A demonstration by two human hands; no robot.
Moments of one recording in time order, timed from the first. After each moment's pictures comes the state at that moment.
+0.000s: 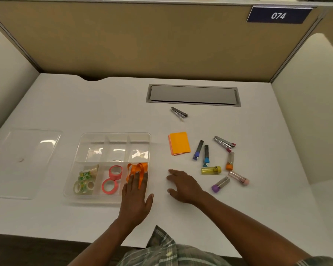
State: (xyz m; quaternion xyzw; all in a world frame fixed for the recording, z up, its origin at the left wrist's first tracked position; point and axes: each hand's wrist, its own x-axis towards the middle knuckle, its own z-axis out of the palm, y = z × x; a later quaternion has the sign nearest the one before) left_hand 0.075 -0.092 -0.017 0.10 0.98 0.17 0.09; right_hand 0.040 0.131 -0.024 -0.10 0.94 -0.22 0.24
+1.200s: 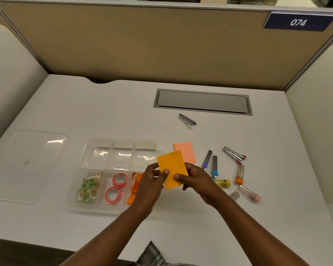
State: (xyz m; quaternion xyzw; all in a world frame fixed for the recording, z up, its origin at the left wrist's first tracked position) left_hand 0.008 -0.035 0.074 -0.15 0.76 0.60 0.19; right_hand -0.002 0.144 0.056 0.09 0.69 -0.67 0.26
